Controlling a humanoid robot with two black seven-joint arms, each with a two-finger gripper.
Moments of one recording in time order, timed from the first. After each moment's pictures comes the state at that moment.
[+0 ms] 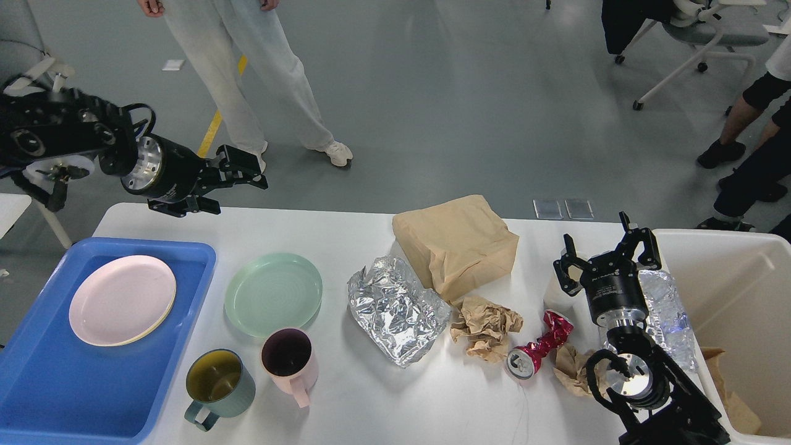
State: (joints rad) left arm -1.78 0.48 1.05 -0.99 0.00 -0.54 -0.14; right arm 0.26 -0.02 1.42 0.79 -0.51 0.33 0.41
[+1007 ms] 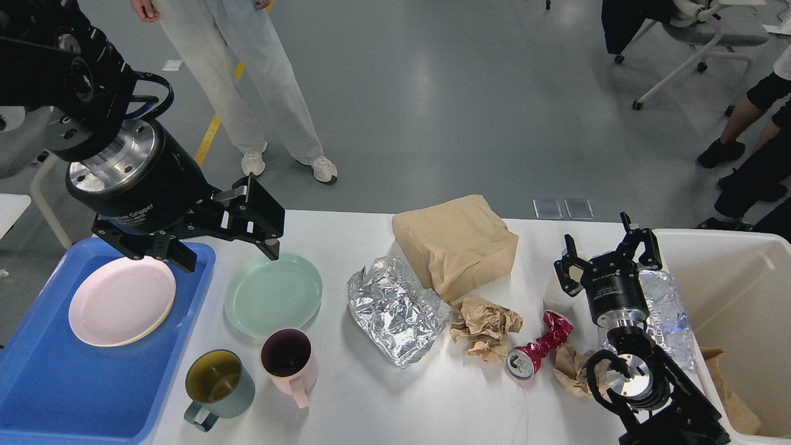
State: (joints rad) left arm -2.69 0.08 1.60 -1.76 -0.22 -0.80 -0.28; right arm 0.26 -0.02 1.42 0.79 -0.51 0.33 0.41
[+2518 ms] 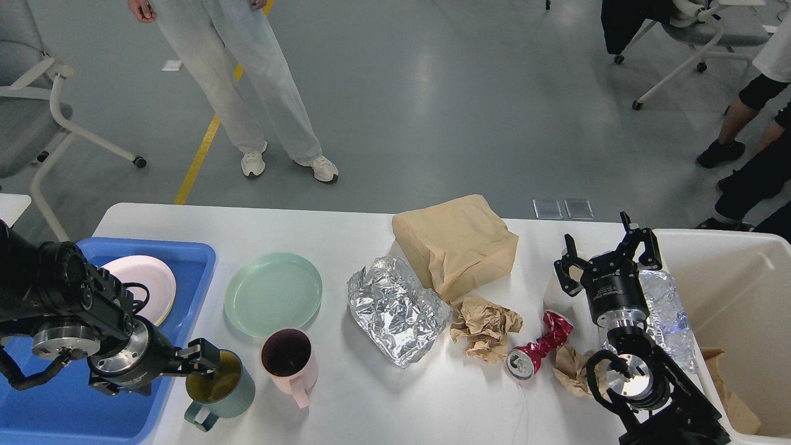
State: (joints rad) left arm -1.64 0.29 1.47 -1.49 -0.12 -0.12 -0.06; right arm 0.26 -0.02 1.42 0.79 -0.51 0.33 0.41
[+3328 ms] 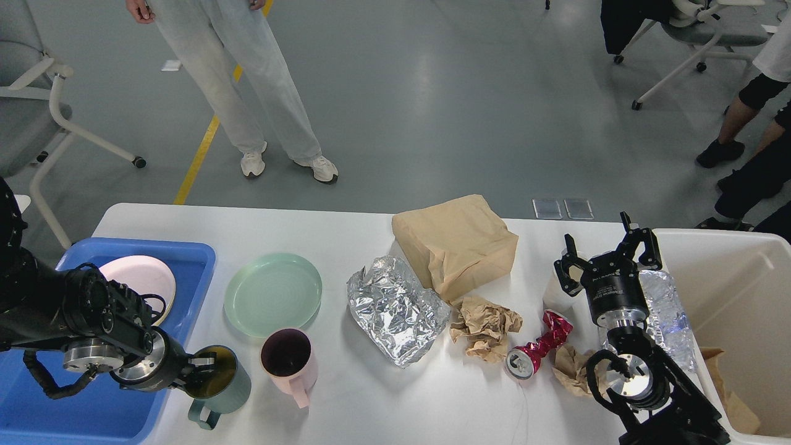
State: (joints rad) left arm -1.52 0.29 1.37 -1.39 -0.03 -0.07 -0.01; right arm 0.26 -0.02 1.42 0.79 -0.51 0.33 0.41
